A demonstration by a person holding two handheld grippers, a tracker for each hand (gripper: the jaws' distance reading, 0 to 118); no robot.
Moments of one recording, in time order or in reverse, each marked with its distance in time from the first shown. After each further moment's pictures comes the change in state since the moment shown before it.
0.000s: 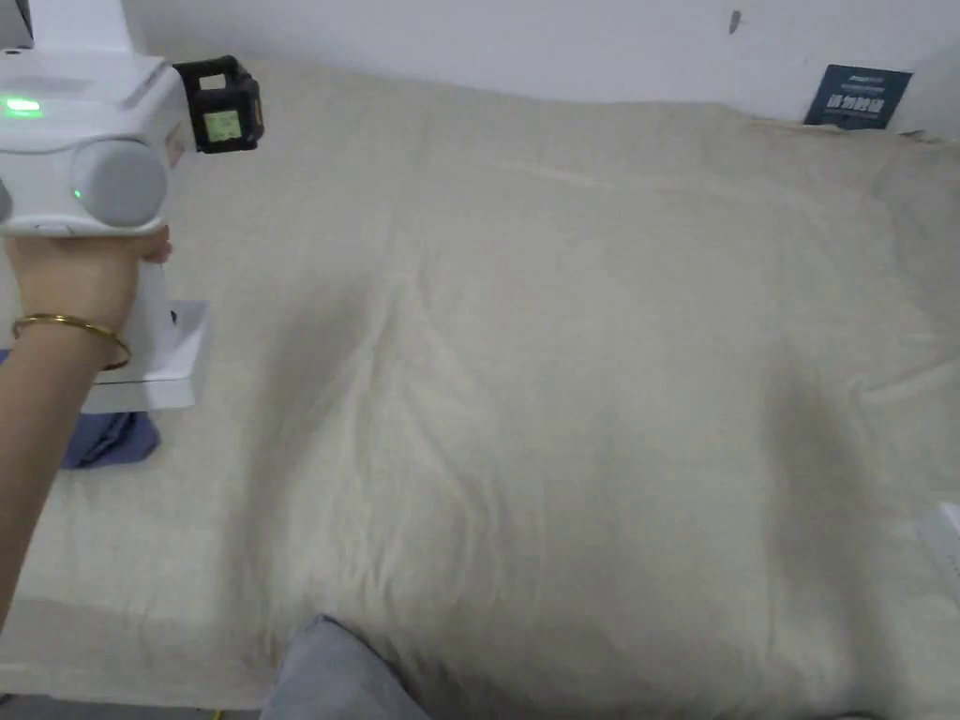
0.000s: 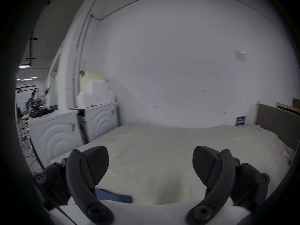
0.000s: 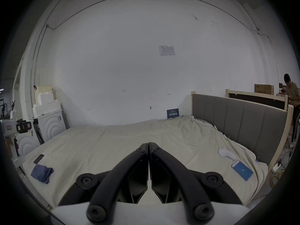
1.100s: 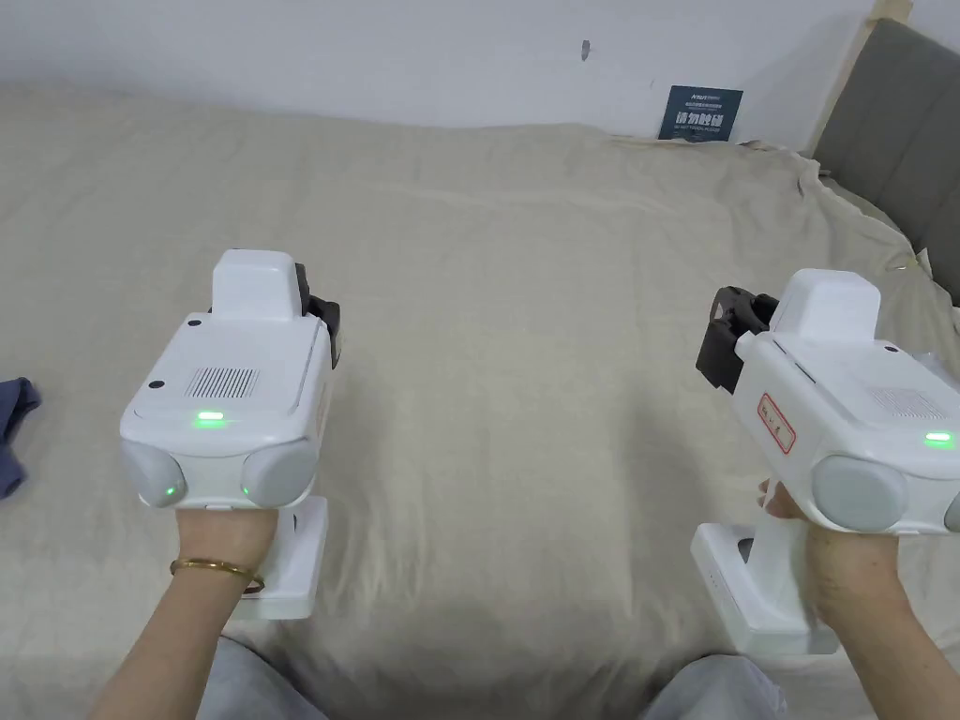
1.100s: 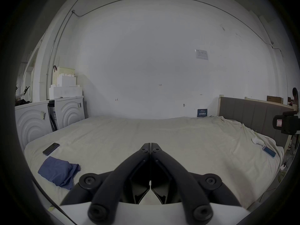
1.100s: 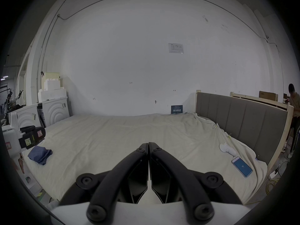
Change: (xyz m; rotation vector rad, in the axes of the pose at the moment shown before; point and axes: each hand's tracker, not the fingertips) left arm 0.132 -0.104 0.101 -0.028 -0.233 0.009; right arm -0.017 -0.059 0.019 -0.029 0.049 0.089
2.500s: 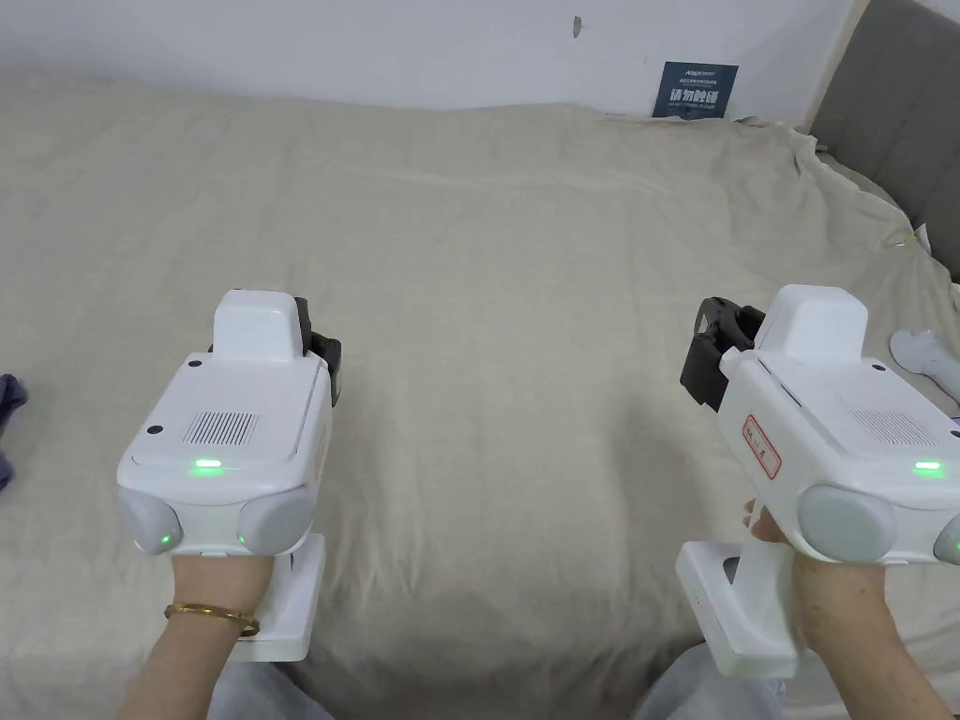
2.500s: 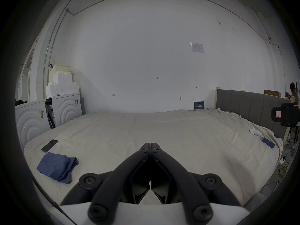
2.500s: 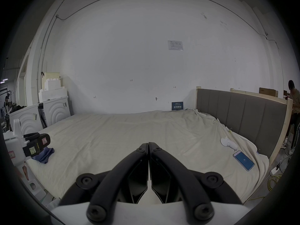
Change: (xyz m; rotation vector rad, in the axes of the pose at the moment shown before) left arm 0.009 -0.025 0.009 -0.045 -0.030 -0.026; right arm -0.005 -0.015 0.011 -0.014 0.015 -0.018
